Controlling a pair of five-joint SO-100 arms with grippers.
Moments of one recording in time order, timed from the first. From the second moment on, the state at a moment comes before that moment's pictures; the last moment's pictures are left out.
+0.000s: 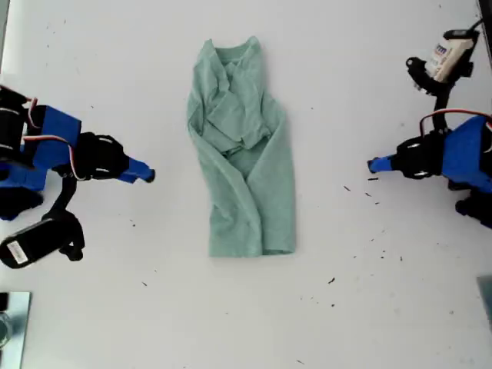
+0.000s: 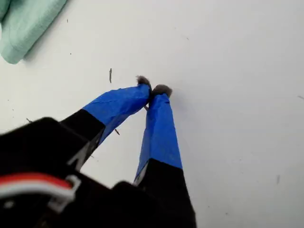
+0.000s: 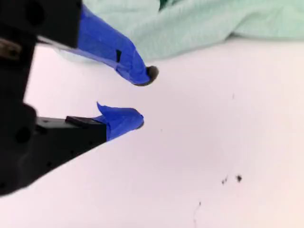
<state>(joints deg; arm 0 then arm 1) -8.2 145.1 152.6 52.8 0.2 17.2 199.3 175.3 75.3 -30.5</state>
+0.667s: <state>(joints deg) 6.4 76.5 64.8 82.4 -0.1 -6.2 118.8 99.2 76.6 -19.2</state>
